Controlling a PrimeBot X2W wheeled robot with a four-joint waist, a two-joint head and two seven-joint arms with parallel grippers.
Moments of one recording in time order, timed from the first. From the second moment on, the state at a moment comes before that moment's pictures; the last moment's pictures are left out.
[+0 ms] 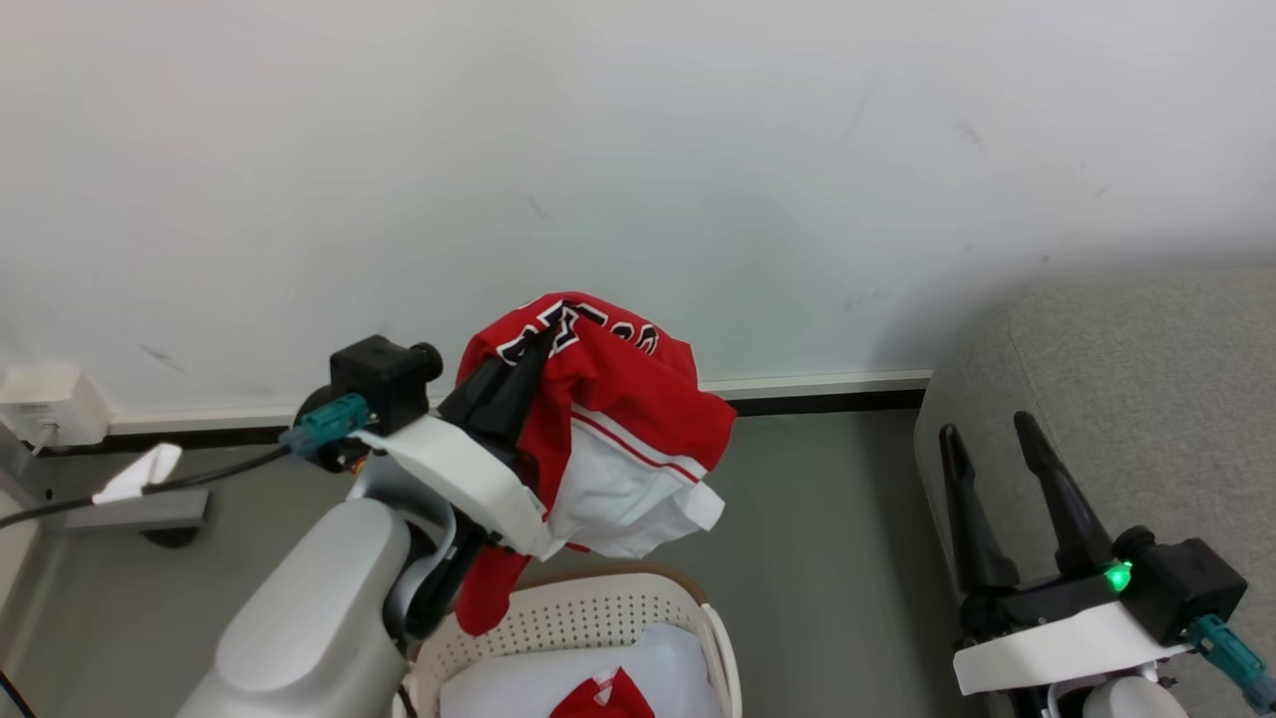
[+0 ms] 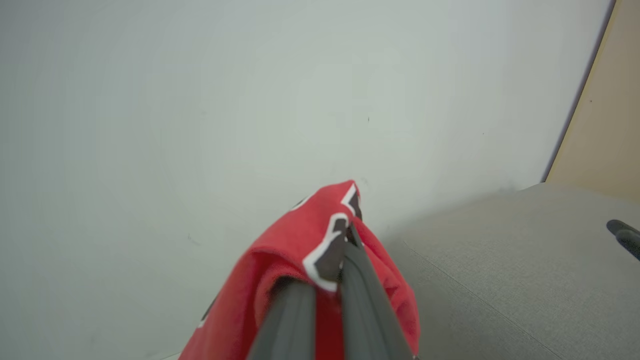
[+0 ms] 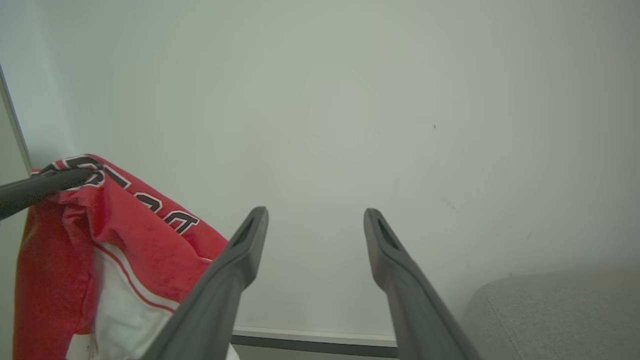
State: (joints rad) left arm -0.63 0.27 -0.57 0.40 -0.57 -0.07 -0.19; right arm -0.21 -0.07 0.18 0.17 0.36 0.13 -0.26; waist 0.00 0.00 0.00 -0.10
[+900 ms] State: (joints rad) left arm -0.55 0.26 -0.69 0.24 -0.56 -0.06 -0.11; right arm -0.47 -0.29 0.76 0.36 0.57 0.13 -0.25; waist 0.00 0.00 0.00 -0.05
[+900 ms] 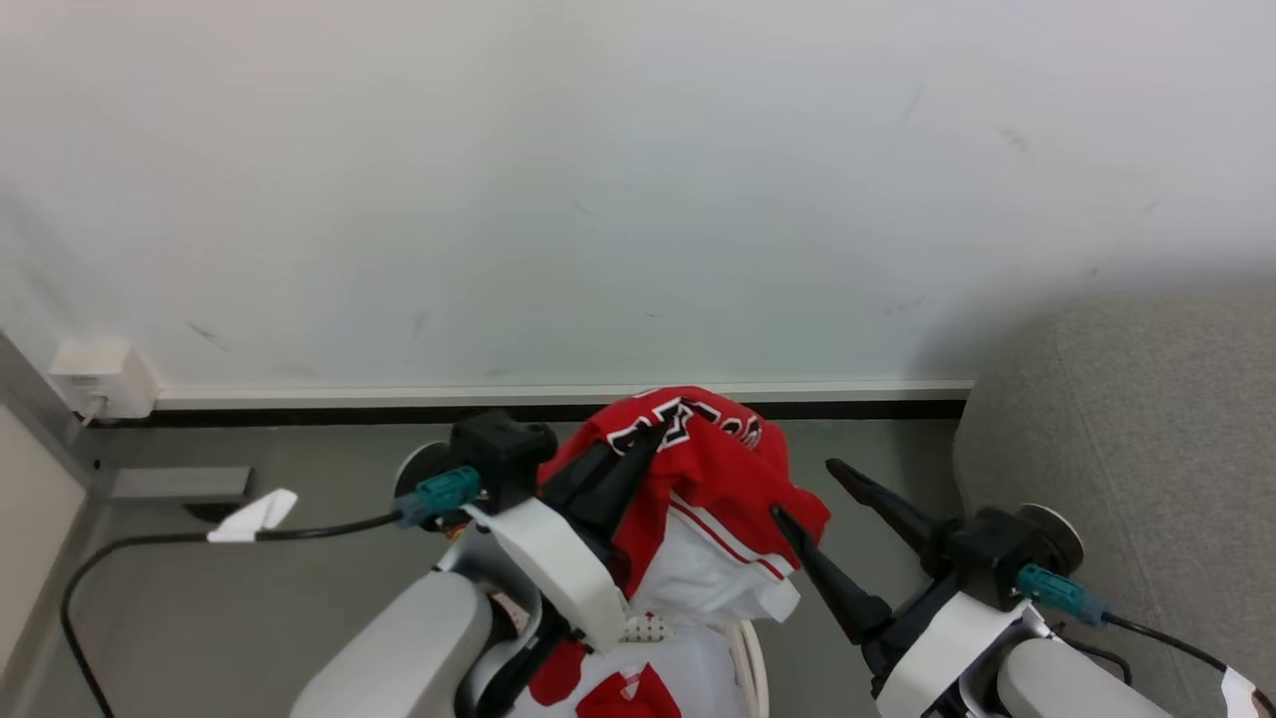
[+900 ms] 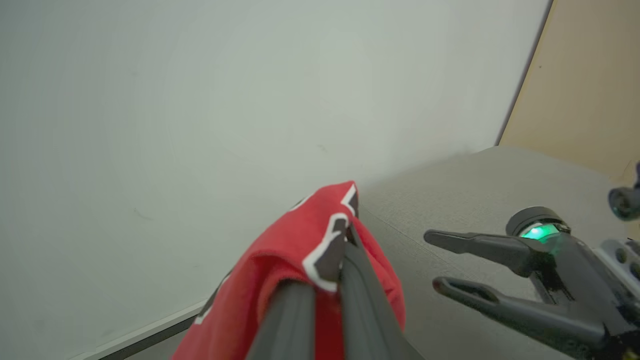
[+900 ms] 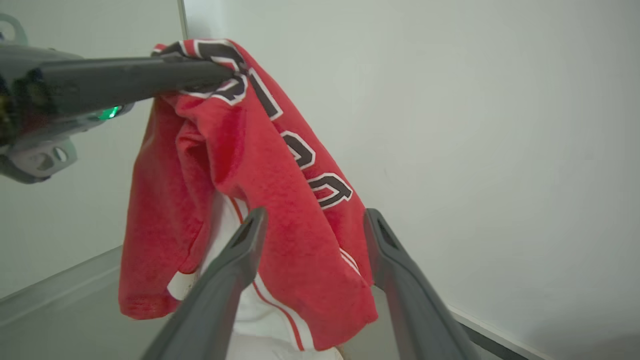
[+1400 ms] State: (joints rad) left arm -0.55 0.19 -0.80 0.23 -0.55 -0.10 -0.11; right arm -0.68 -0.37 1.20 0.47 0.91 0.13 -0.18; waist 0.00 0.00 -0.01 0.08
